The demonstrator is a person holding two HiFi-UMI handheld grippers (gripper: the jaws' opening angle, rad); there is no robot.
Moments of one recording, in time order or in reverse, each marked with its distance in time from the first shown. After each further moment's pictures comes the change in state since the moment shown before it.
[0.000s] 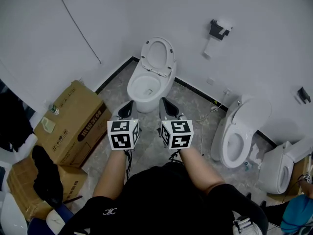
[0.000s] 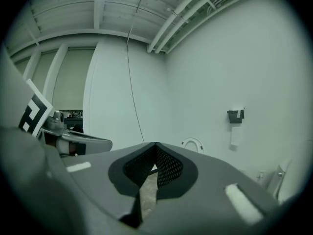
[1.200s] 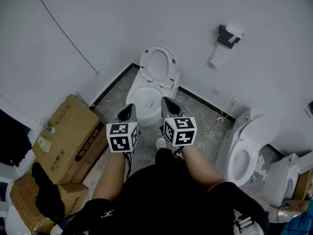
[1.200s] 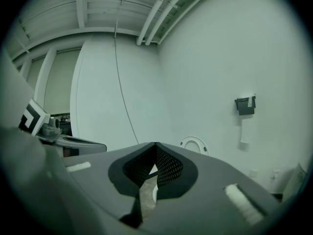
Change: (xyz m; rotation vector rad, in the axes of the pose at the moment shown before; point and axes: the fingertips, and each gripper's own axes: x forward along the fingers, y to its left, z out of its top) left arm 0.180 0.047 0.019 0.010 0.036 0.006; right arm 0.172 -0.106 -0.003 0.071 0.024 0.029
